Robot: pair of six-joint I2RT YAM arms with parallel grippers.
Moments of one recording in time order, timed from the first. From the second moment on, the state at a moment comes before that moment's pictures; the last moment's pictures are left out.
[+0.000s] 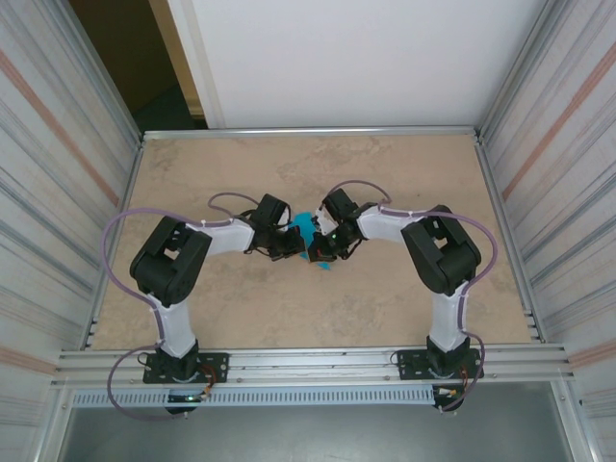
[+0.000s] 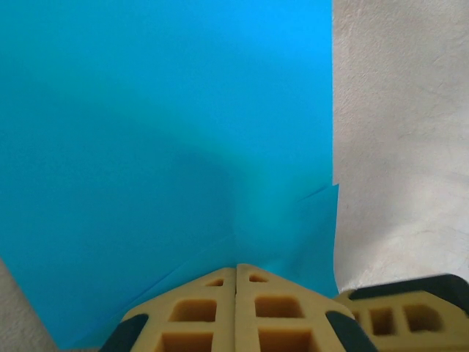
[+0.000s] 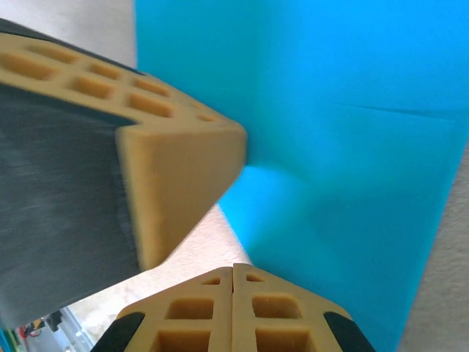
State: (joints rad) left arm -0.56 1.87 1.00 -0.16 0.41 -0.75; right arm 0.61 1.96 1.17 -0.43 -0.58 0.45
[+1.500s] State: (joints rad) left arm -0.54 1.91 1.07 -0.27 0.43 -0.65; right arm 0.52 1.94 1.01 -0.19 -0.72 0.44
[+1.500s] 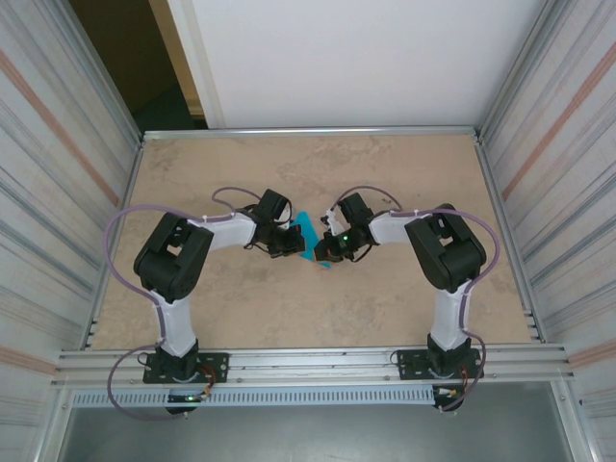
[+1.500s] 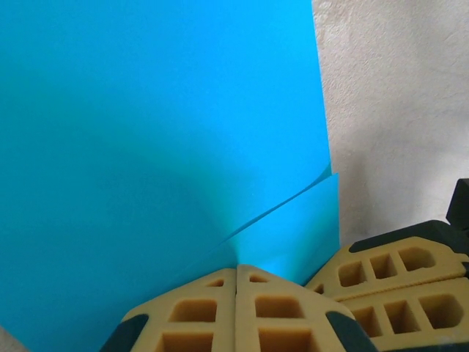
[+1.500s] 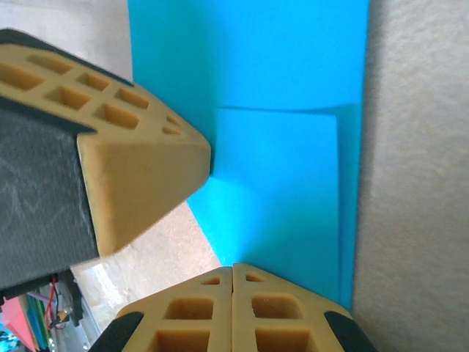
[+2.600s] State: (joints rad) left arm -0.42 1.53 0.74 -0.07 0.42 -0.88; right arm 0.63 1.78 1.03 -0.22 -0.35 0.60
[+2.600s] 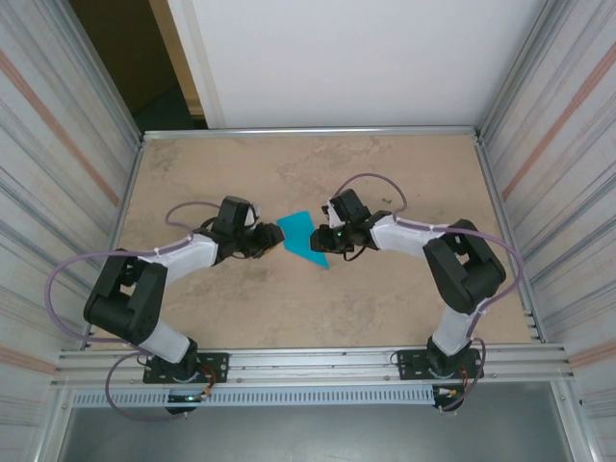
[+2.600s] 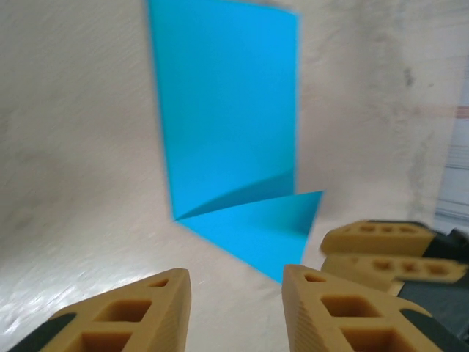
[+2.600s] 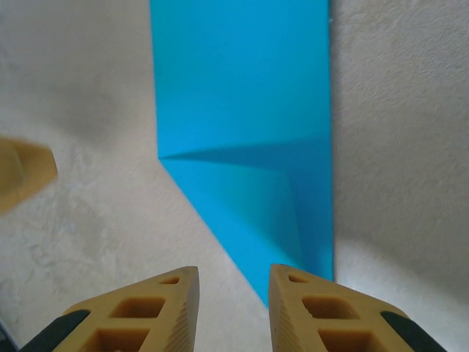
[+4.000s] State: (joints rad) left arm -0.45 1.68 0.74 0.04 0.42 -1.02; right arm 0.58 1.86 1.10 -0.25 -0.43 0.70
